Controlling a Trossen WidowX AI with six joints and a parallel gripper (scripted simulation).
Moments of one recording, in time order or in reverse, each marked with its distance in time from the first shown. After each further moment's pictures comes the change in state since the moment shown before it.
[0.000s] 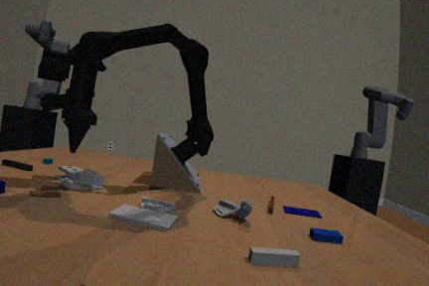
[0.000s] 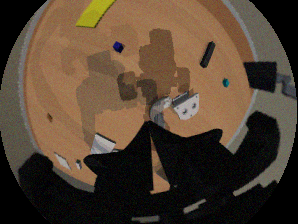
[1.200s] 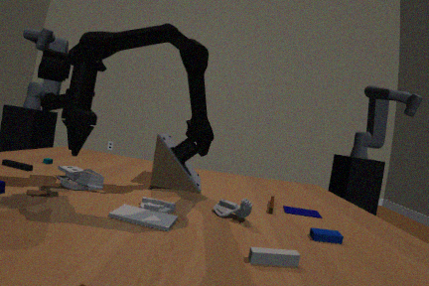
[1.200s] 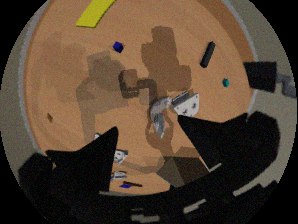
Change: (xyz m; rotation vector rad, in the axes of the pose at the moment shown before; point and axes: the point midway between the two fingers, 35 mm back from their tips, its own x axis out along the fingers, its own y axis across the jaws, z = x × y) arm 0.000 0.000 0.000 0.000 0.000 0.000
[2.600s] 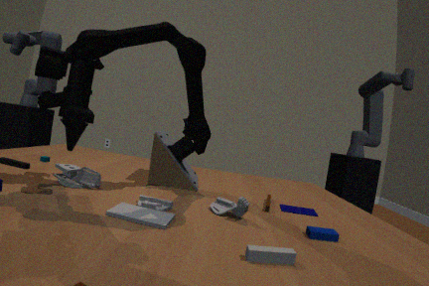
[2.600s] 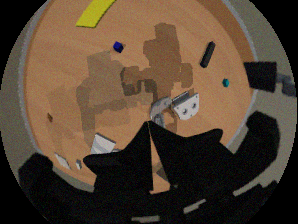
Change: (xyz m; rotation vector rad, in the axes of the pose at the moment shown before) arm 0.000 0.000 0.000 0.000 0.000 0.000
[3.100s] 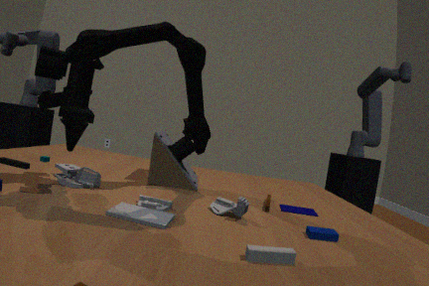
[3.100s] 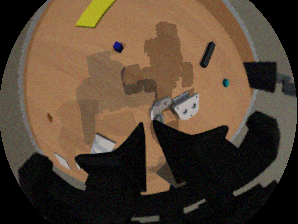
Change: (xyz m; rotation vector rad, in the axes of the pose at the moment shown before) arm 0.000 0.000 0.000 0.000 0.000 0.000
